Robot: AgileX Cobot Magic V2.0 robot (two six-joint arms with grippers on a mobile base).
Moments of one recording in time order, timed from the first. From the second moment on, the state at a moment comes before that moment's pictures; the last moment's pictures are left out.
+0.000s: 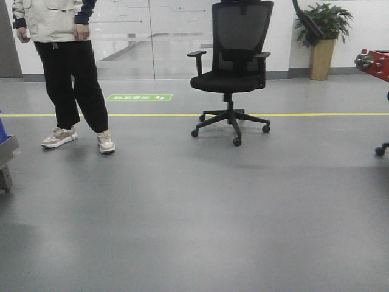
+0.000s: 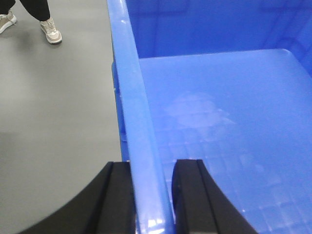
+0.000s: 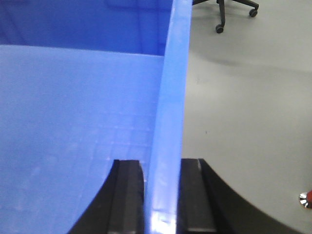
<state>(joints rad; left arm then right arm) -0.17 1.62 -2.06 0.03 1.07 -0.11 0.41 1.90 -2.52 -0.22 1.31 0.24</state>
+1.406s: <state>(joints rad) -0.17 1.62 -2.06 0.03 1.06 -0.11 0.41 1.90 -2.52 -0.22 1.31 0.24</state>
